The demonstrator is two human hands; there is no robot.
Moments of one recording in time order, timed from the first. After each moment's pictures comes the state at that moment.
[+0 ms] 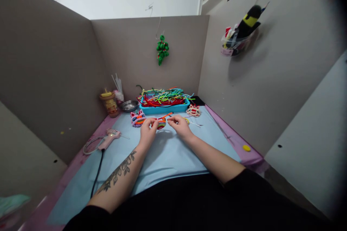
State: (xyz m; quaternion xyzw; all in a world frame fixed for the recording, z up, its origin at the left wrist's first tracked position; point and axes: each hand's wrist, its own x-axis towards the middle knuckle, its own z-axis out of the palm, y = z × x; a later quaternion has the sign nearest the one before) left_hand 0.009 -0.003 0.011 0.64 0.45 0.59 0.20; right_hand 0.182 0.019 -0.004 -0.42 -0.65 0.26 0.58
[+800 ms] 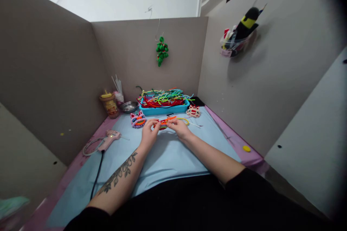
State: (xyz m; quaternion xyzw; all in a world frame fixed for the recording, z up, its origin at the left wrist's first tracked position) left_hand 0.012 -0.005 0.010 0.68 0.42 0.58 0.18; right_hand 0.175 0.021 -0.011 -0.38 -0.57 0.43 0.58
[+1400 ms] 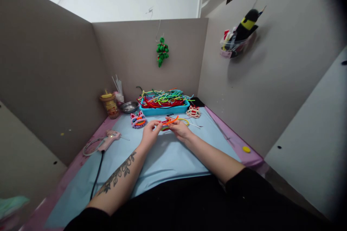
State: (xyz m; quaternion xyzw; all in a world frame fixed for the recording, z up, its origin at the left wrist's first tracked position) left_hand 0.013 0.003 0.001 0.65 0.43 0.56 0.28; right_hand 0.174 0.020 -0.005 -0.30 -0.47 0.60 0.57
